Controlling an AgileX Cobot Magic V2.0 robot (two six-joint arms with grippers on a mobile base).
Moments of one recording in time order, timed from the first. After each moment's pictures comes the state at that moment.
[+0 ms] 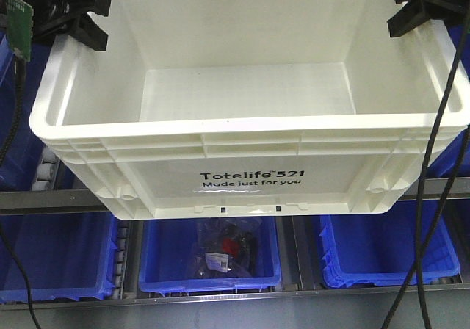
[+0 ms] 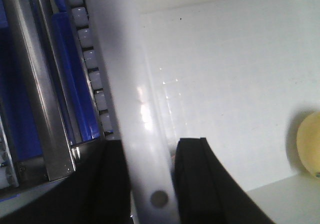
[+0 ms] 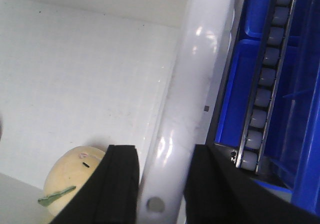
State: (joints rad) left arm -0.24 1.51 -1.65 -0.22 1.21 -0.08; right arm 0.09 1.52 -1.71 0.26 1.30 -0.20
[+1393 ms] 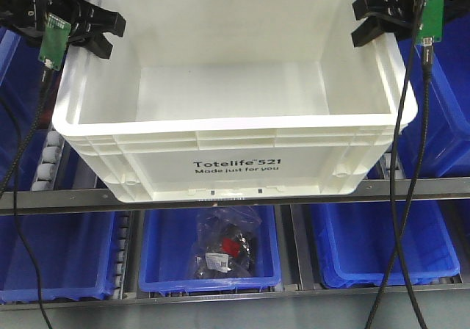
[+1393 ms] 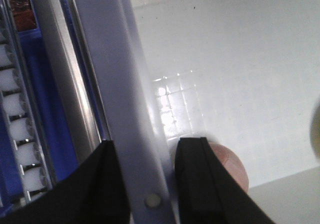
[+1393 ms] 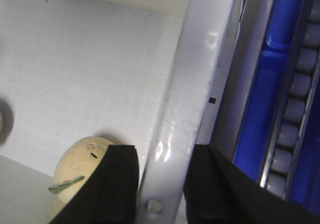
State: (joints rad) left arm -0.23 1.65 -1.65 -0.09 1.09 -0.05; right arm 0.08 1.70 -1.71 0.37 1.14 -0.31
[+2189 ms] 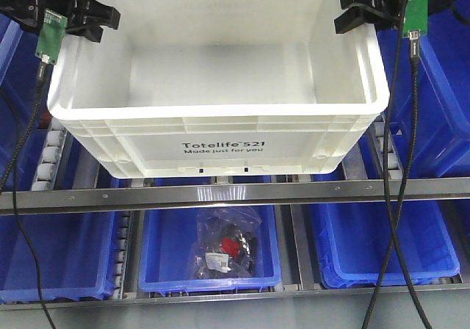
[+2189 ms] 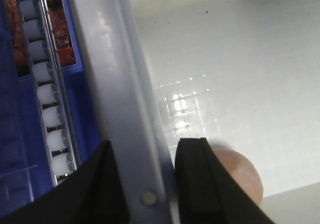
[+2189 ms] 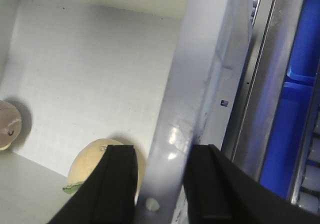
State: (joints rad) left arm -0.23 1.67 -1.65 0.02 0.97 -0.06; right arm 0.08 1.74 -1.71 0.47 1.03 -0.38
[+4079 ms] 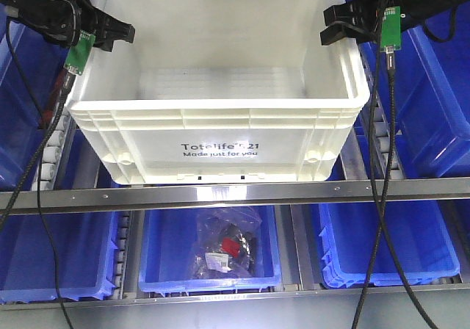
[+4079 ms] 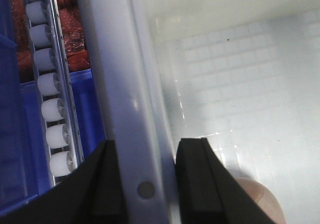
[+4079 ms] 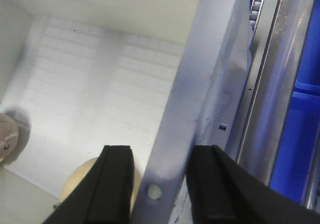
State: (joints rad) left arm -0.23 1.81 -1.66 0.11 0.85 -0.13; right arm 0.08 1.86 -1.70 0.53 0.92 -0.45
